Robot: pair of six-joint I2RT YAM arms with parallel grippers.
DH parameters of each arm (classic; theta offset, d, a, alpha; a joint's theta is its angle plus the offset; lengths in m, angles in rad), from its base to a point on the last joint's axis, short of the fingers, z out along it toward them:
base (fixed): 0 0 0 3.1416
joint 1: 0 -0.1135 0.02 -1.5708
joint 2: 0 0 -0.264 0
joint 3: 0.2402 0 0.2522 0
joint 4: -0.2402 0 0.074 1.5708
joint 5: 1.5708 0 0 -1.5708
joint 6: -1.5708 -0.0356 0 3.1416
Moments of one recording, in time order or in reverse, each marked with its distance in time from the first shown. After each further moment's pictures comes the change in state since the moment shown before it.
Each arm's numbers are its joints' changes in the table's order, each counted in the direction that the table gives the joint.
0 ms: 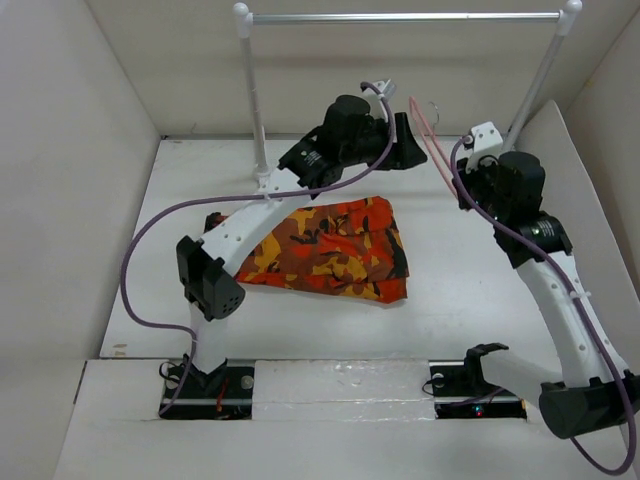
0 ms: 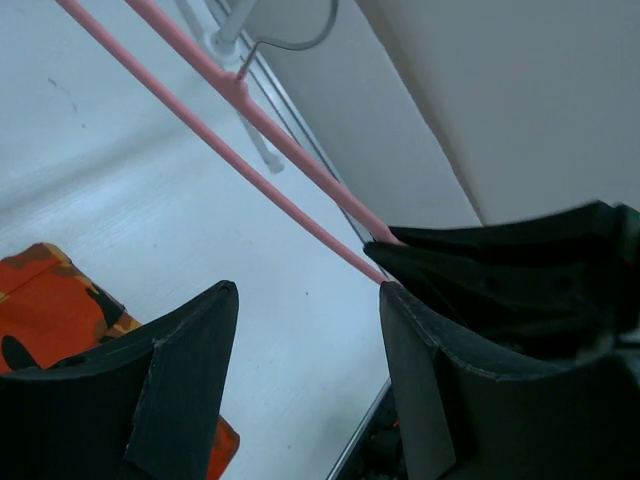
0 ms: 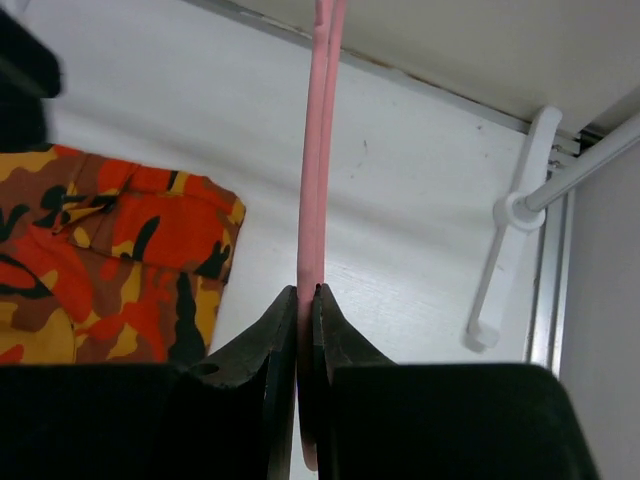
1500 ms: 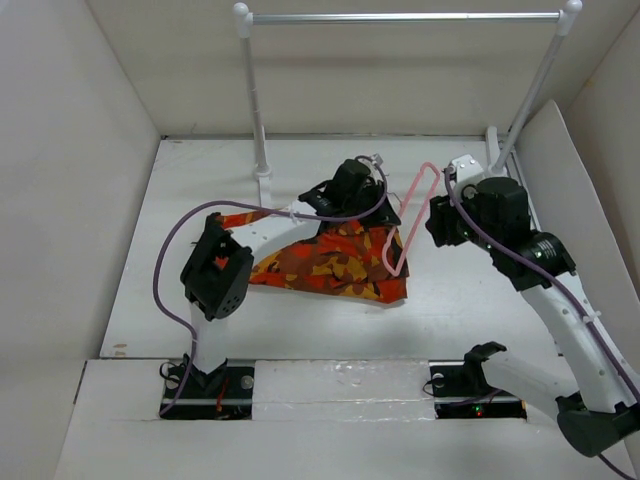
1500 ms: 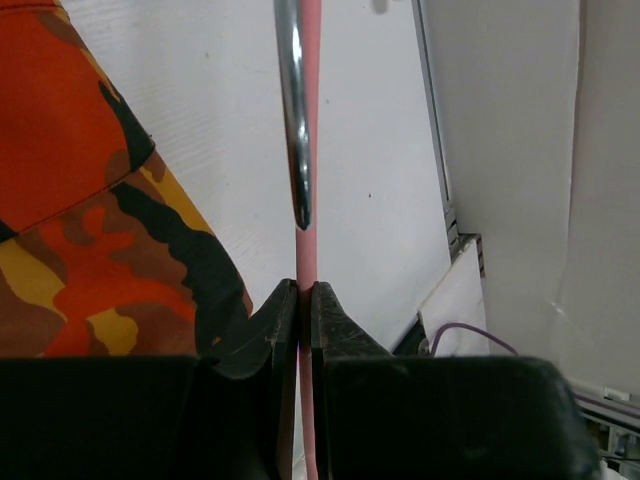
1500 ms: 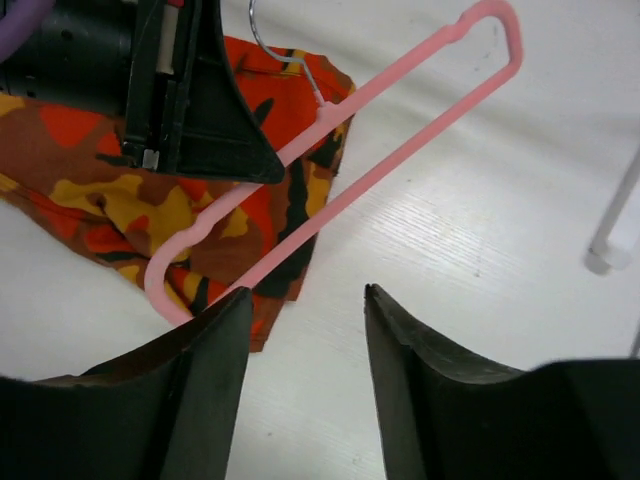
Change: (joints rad) left arm 0.000 -0.038 -0.563 0.289 0.063 0.203; right arm -0.238 0.114 -0.047 -0.283 0.063 -0.163
